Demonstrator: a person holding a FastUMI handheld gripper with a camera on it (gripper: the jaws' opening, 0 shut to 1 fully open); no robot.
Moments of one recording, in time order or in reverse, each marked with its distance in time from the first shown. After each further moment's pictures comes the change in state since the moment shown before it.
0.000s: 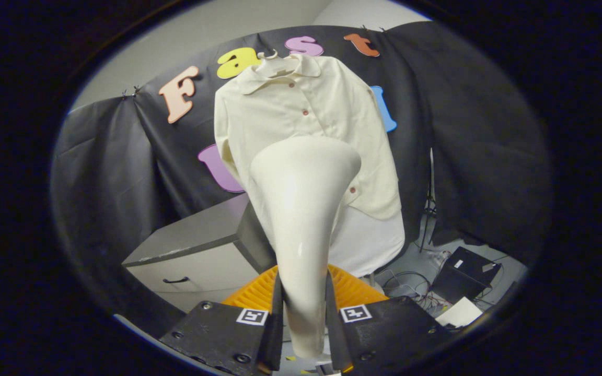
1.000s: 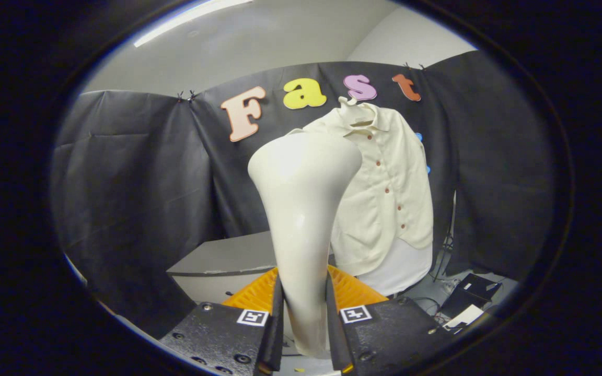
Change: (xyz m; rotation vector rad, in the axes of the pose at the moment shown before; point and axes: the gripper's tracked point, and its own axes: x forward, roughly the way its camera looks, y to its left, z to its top) arm -0.102 0.148 0.031 -0.109 -0.187 0.106
